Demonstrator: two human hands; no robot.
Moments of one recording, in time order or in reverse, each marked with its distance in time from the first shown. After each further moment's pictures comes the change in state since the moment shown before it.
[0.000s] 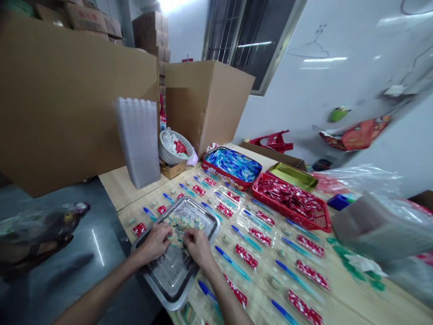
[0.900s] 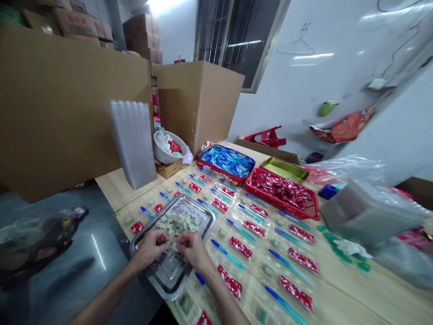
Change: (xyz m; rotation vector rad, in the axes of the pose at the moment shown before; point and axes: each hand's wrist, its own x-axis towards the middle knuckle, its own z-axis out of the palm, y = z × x) left_hand -0.021 0.015 0.008 -0.584 0.089 -0.191; right_hand -0.028 -0.009 0.004 0.356 -0.111 0.067
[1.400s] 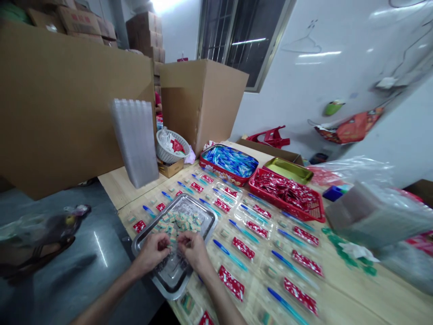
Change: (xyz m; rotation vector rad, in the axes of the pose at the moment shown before) left_hand -0.013 0.001 0.002 0.089 -0.006 0.013; right_hand -0.001 -0.001 0.003 -0.251 0.106 -0.077
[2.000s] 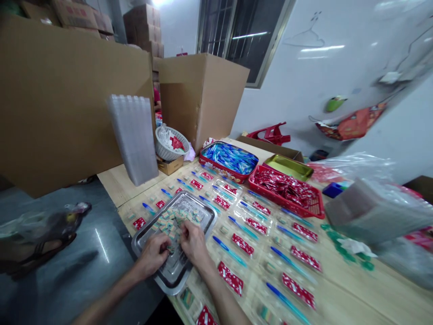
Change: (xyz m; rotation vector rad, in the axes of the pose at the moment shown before) left_hand -0.011 0.000 0.005 0.324 -0.016 0.108; right_hand 0.006 -0.003 0.003 -0.271 0.149 -0.111
